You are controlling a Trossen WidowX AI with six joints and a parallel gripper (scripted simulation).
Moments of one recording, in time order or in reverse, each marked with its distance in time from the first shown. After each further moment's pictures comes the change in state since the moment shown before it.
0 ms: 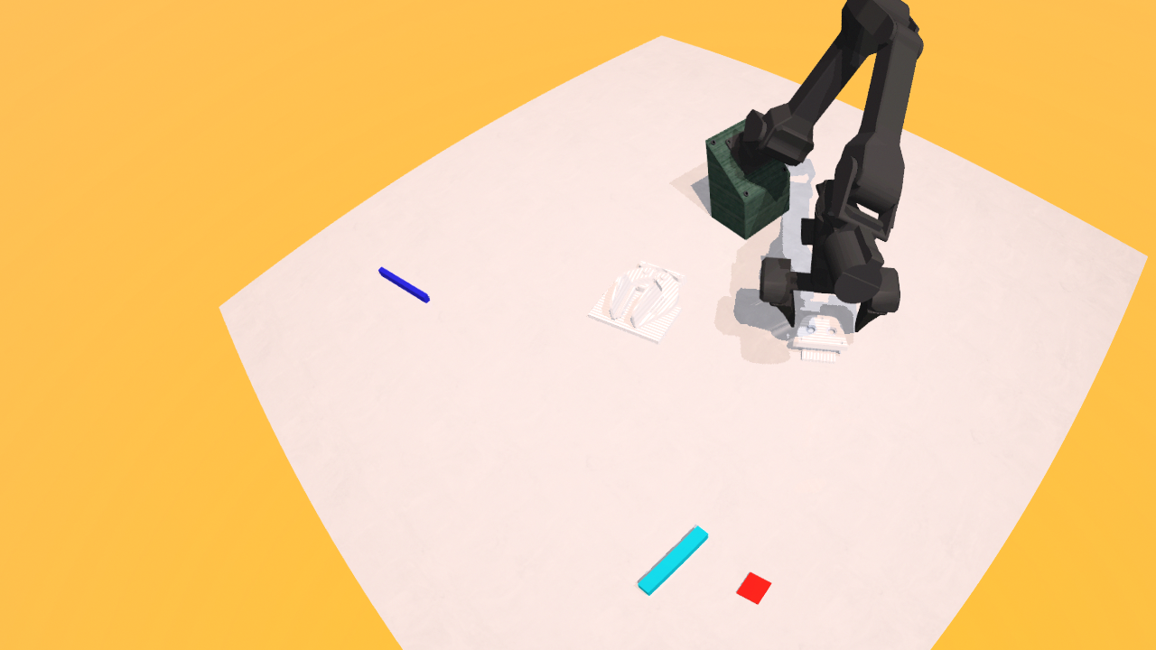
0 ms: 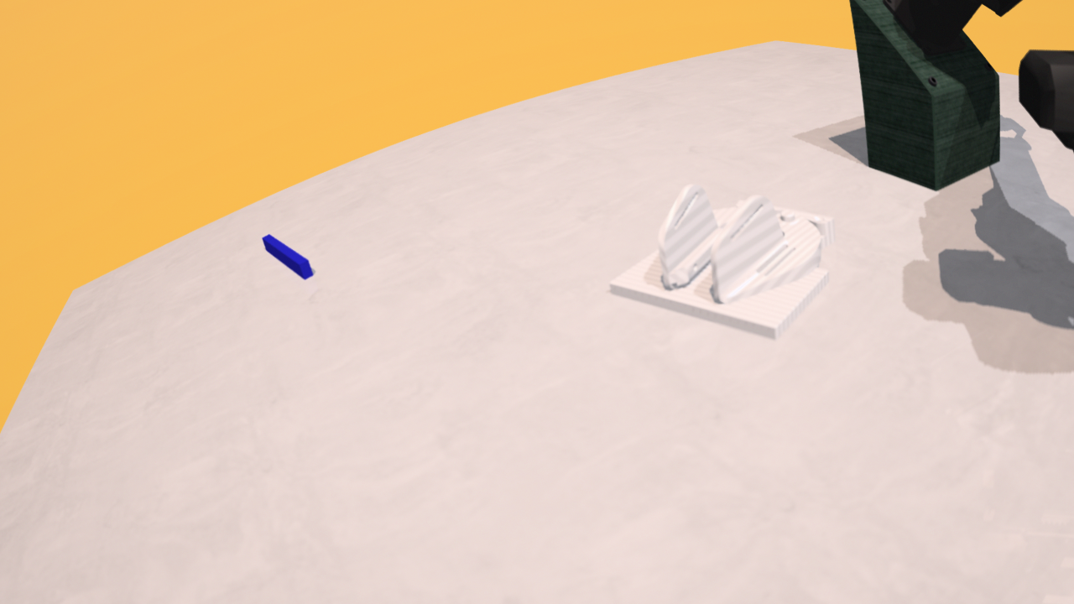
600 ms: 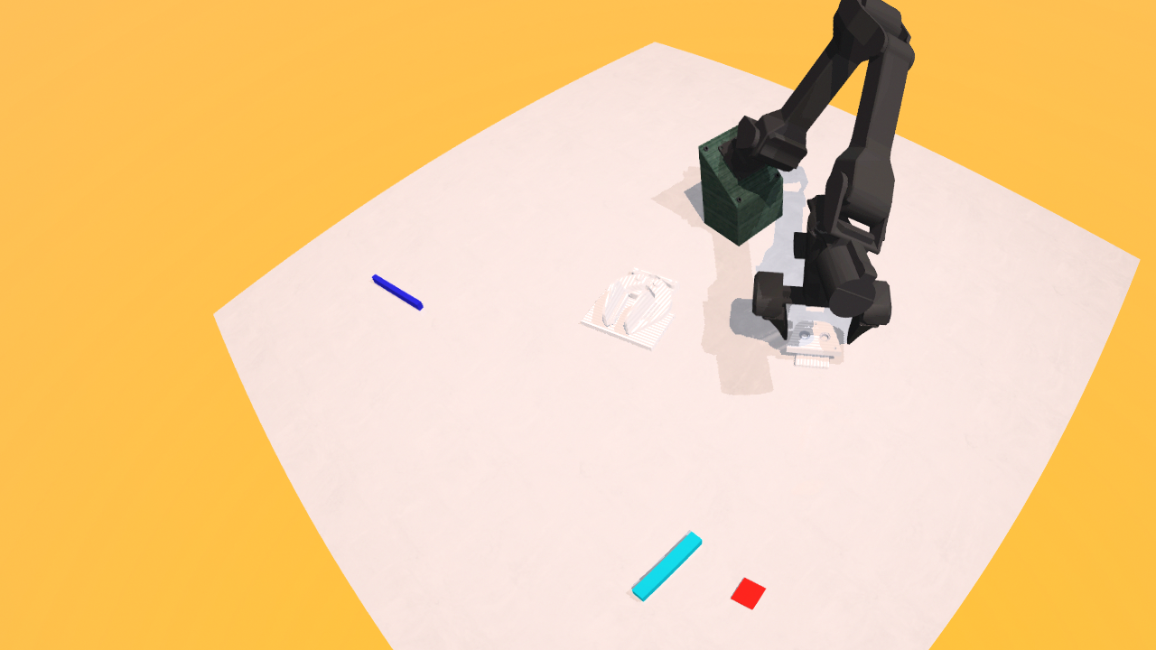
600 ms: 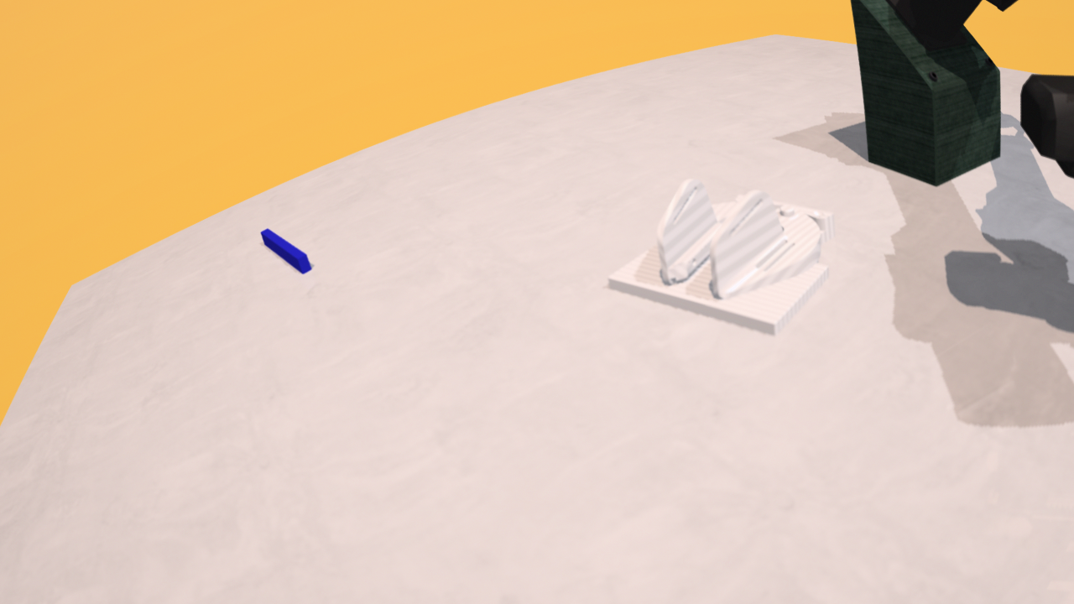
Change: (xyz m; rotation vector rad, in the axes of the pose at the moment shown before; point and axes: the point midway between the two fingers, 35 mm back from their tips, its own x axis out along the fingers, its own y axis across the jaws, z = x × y) arm 0.014 0.000 0.000 0.000 0.001 -0.001
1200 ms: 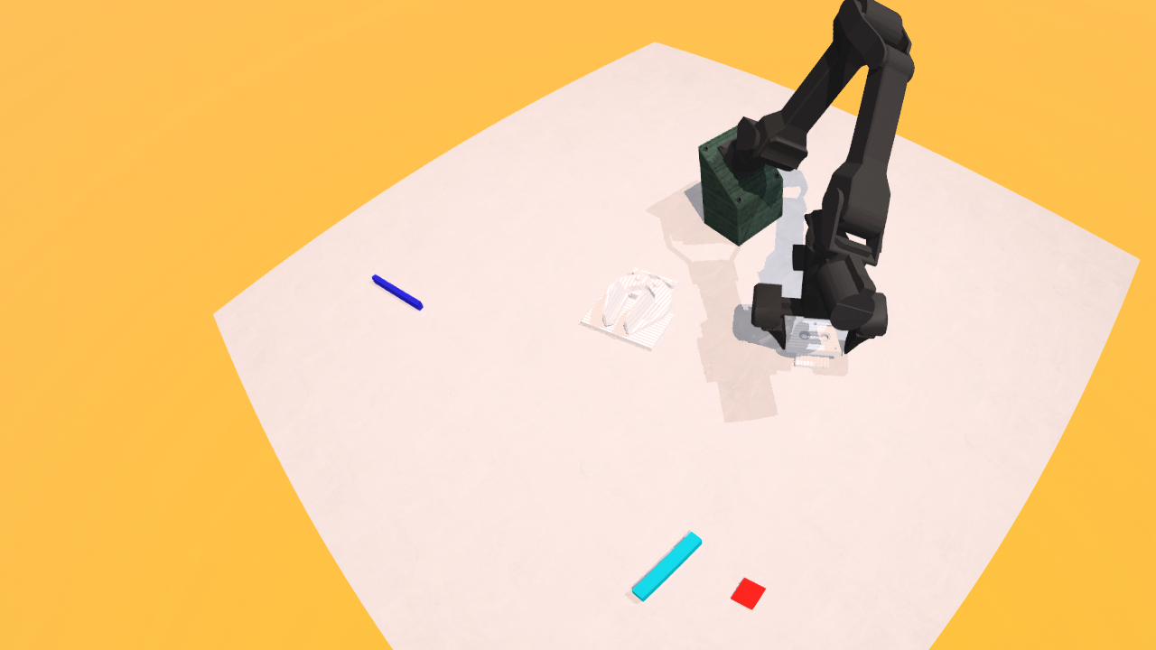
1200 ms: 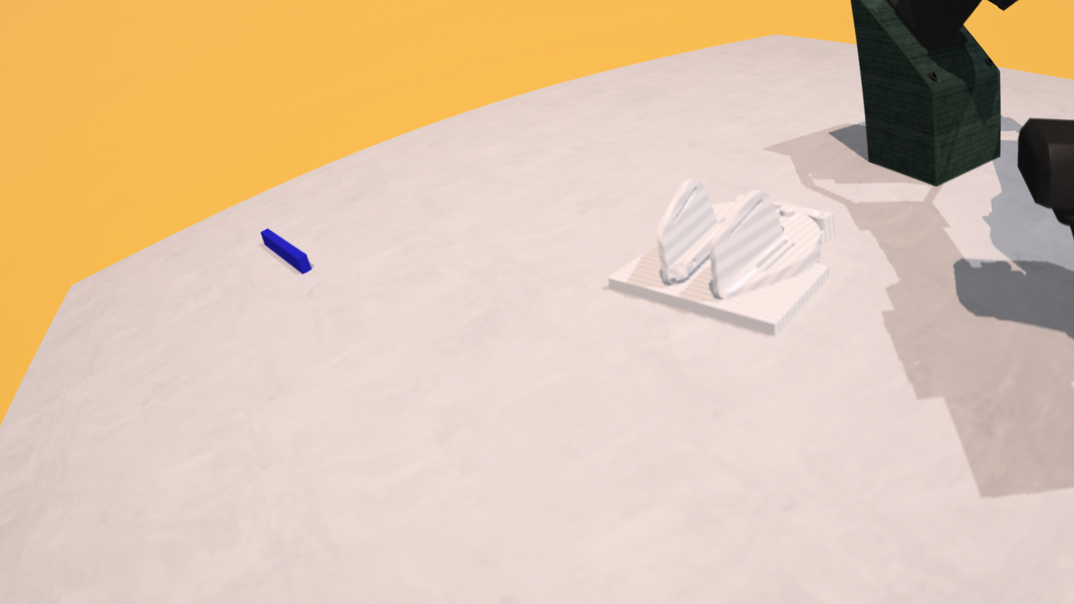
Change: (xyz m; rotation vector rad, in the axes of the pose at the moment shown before) arm 0.023 0.001 0.002 0.004 -0.006 0.000
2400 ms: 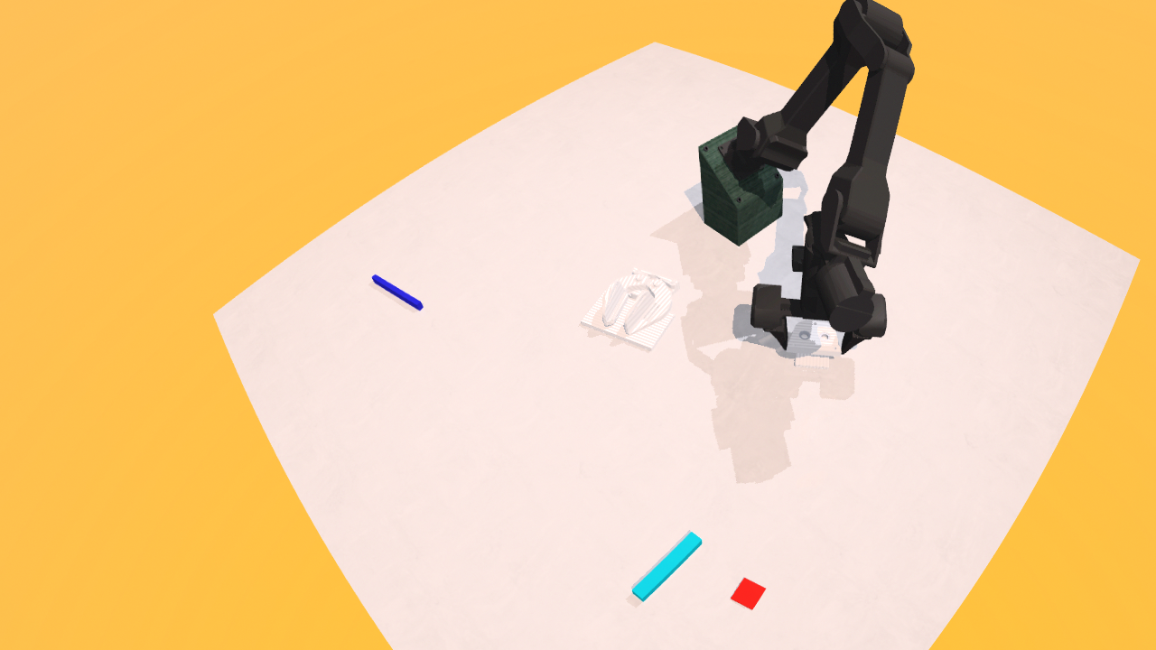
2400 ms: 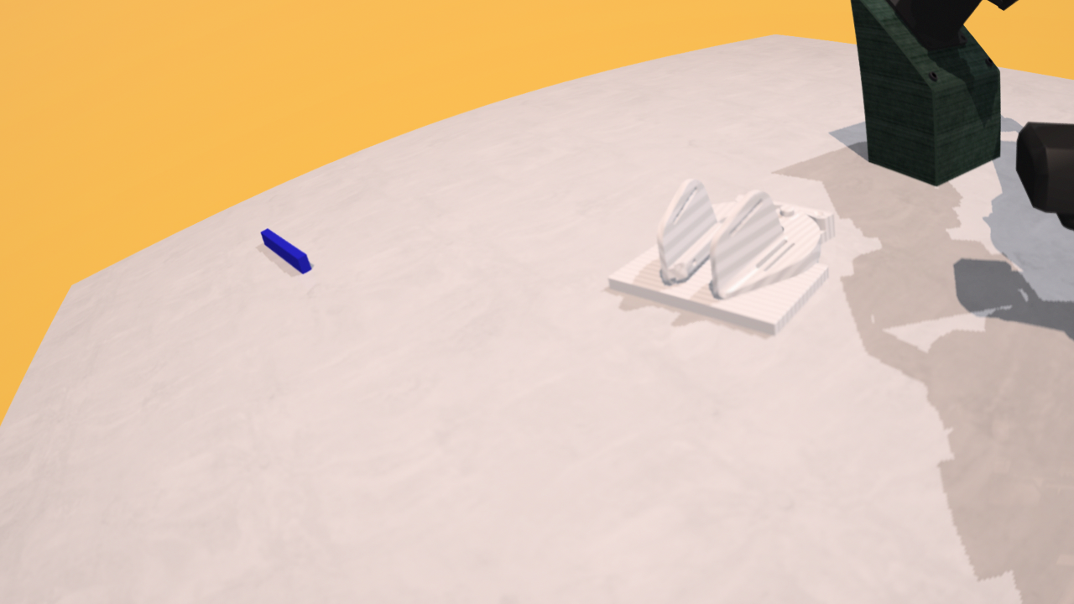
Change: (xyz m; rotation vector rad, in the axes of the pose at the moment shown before) arm 0.002 0.001 0.001 0.003 -0.005 0.002
